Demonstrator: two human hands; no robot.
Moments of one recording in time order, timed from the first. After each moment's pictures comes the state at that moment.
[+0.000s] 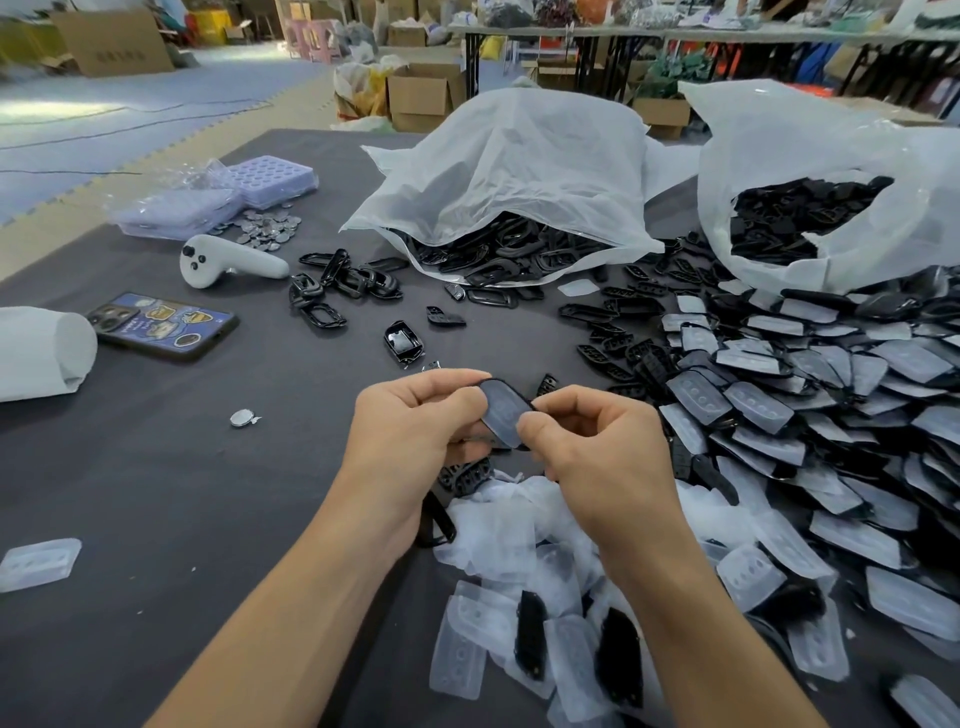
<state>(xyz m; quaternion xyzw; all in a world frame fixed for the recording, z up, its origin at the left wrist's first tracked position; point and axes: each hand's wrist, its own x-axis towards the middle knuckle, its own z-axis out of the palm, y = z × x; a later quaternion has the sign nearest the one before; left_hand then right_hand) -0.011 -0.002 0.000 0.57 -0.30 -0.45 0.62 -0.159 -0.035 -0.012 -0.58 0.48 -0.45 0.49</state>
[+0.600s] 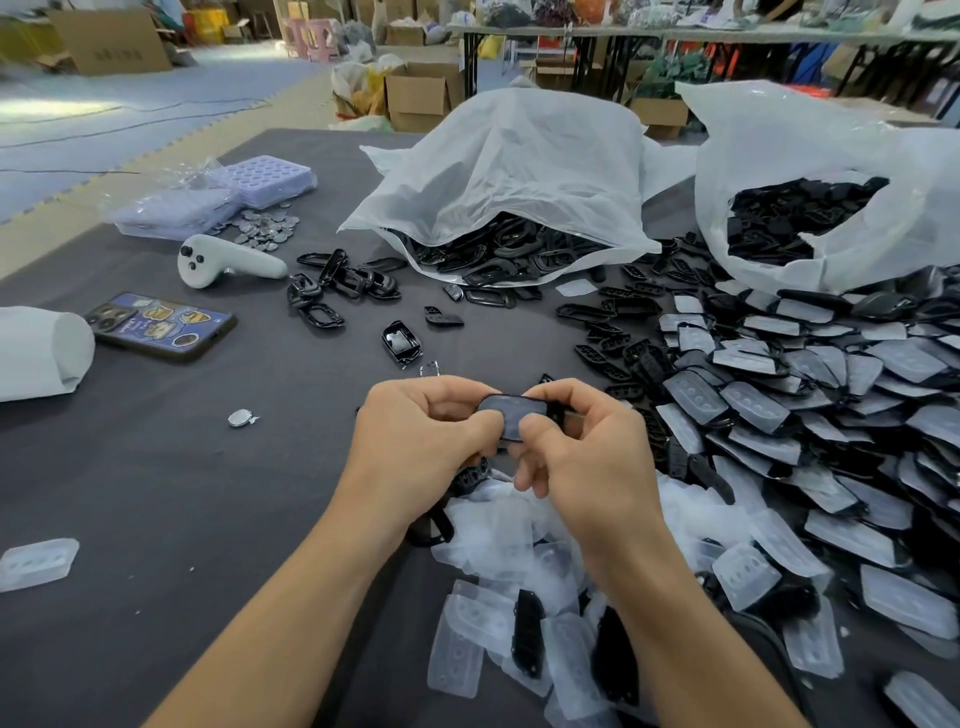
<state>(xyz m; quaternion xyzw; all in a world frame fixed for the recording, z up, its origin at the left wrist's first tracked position) -0.009 -0.003 -0.004 0.64 -0.42 -0.38 0.52 -0.153 -0.031 -0.016 -0.54 0.45 -0.47 0.54</state>
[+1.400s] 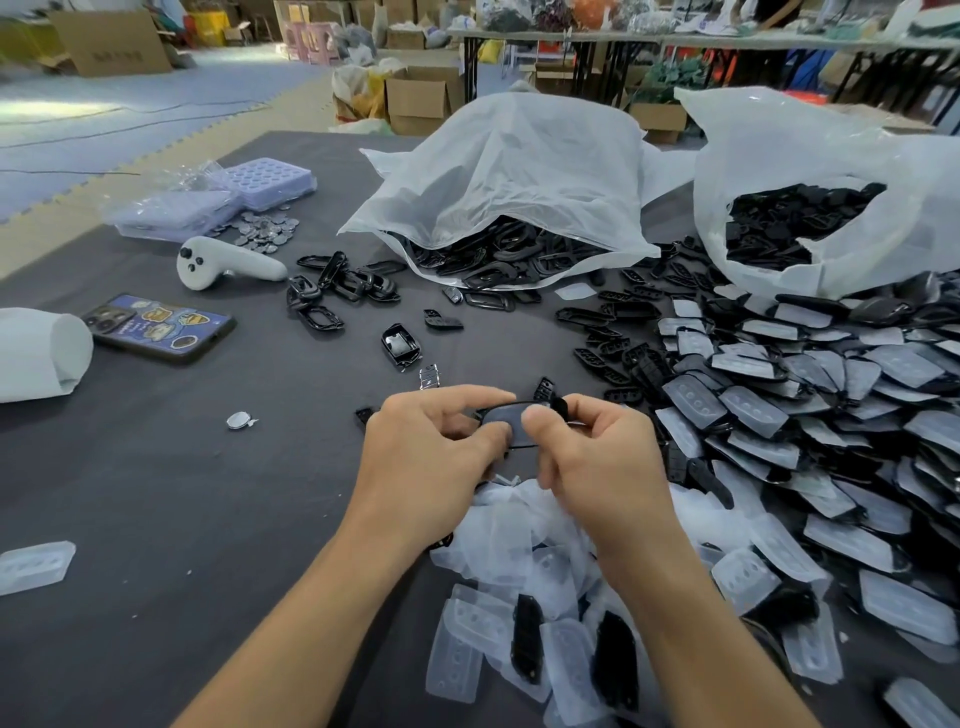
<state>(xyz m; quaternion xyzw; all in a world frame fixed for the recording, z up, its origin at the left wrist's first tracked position) -0.015 0.003 -0.012 0.65 -0.48 -0.30 0.50 -0.162 -0.035 -0.014 -0.55 0.47 -0.43 0.54</state>
